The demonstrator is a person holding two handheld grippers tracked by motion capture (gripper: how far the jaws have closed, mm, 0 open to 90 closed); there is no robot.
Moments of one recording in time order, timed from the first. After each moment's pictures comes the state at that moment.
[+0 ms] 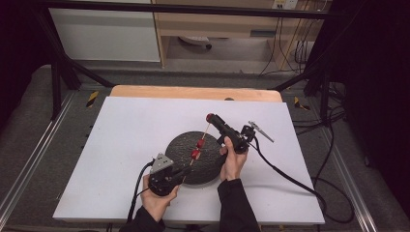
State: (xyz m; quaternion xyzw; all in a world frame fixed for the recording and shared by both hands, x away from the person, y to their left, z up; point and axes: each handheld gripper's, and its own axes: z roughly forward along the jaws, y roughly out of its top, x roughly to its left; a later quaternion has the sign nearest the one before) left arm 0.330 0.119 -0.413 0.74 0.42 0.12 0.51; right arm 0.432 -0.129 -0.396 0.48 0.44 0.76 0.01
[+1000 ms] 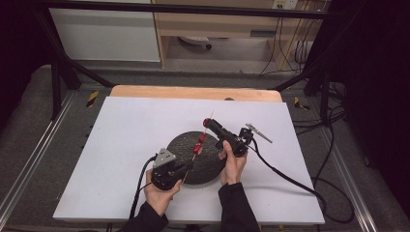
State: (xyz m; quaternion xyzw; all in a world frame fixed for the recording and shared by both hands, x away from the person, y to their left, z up) left arm 0.343 0.114 -0.408 0.74 0.41 0.12 0.52; right arm 0.425 -0.126 -0.400 0.48 0.47 0.74 -0.01
